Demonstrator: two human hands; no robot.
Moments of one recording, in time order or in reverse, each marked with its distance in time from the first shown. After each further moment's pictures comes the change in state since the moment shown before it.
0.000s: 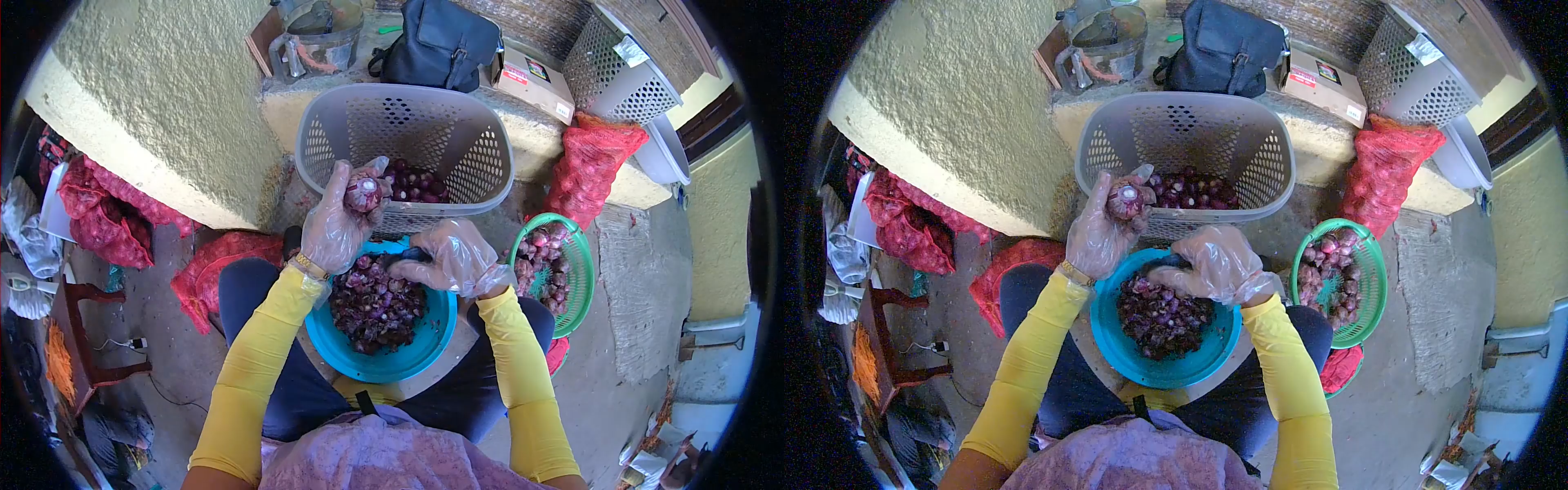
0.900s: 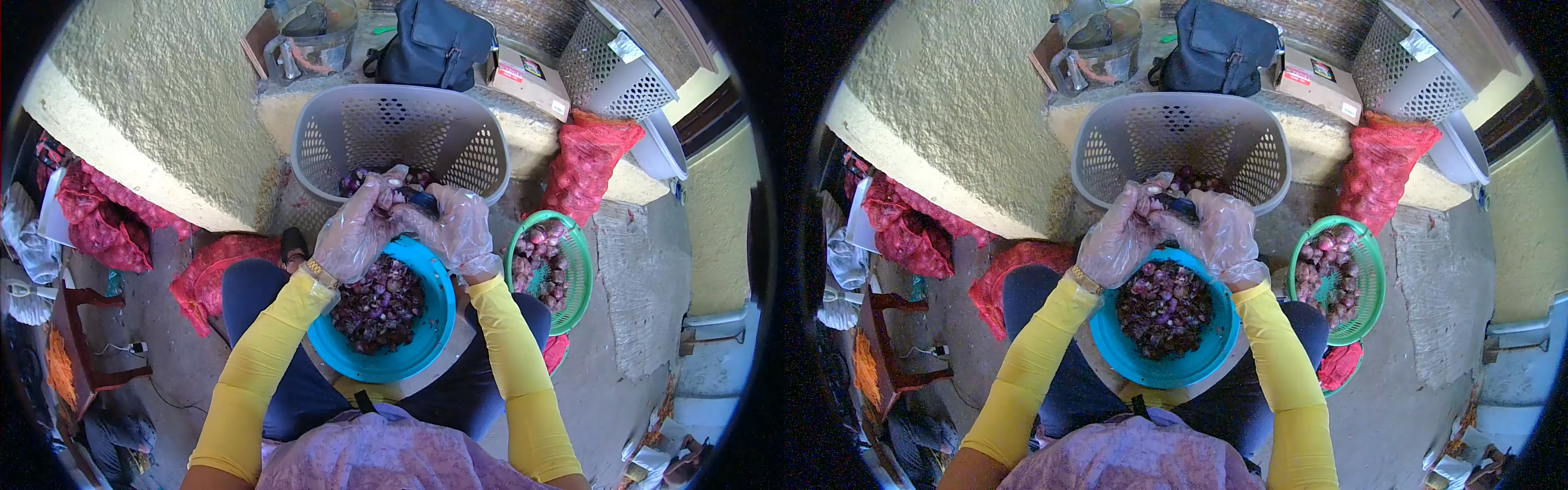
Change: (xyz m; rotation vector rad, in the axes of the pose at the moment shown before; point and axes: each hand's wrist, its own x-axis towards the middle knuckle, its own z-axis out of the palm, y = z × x) left_hand 0.003 -0.031 0.004 0.023 -0.217 0.053; right_hand 0.020 0.012 0.014 -0.023 0.582 0.095
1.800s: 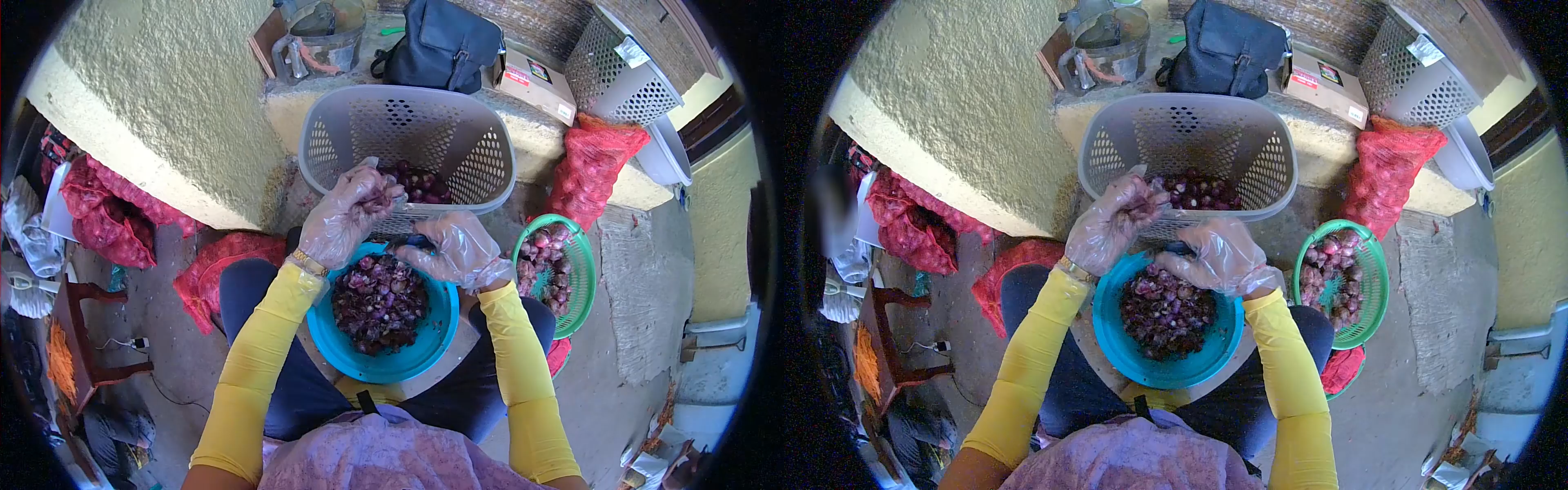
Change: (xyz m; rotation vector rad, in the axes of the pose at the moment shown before) left_hand -0.002 0.034 -0.010 0.139 0.220 -0.034; right_hand -0.008 0.000 -0.012 0.089 -0.339 -0.216
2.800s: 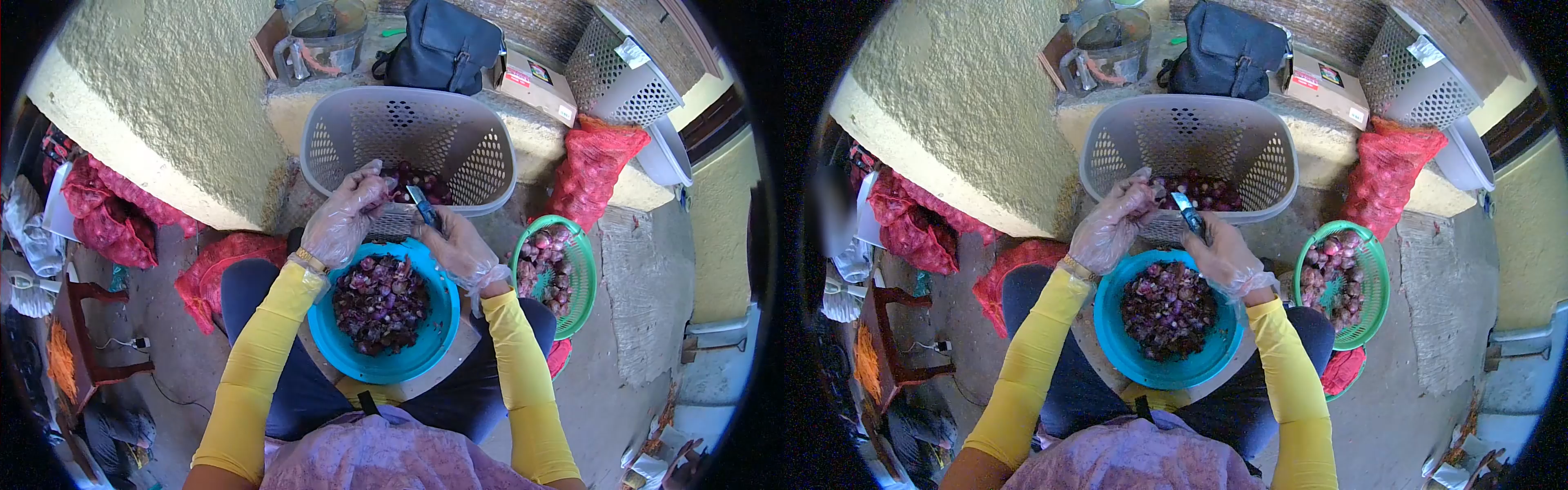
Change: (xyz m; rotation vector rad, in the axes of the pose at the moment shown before) left_hand 0.005 -0.006 -0.012 0.142 -0.025 0.031; right_hand -0.010 0.029 0.041 0.696 0.100 0.558
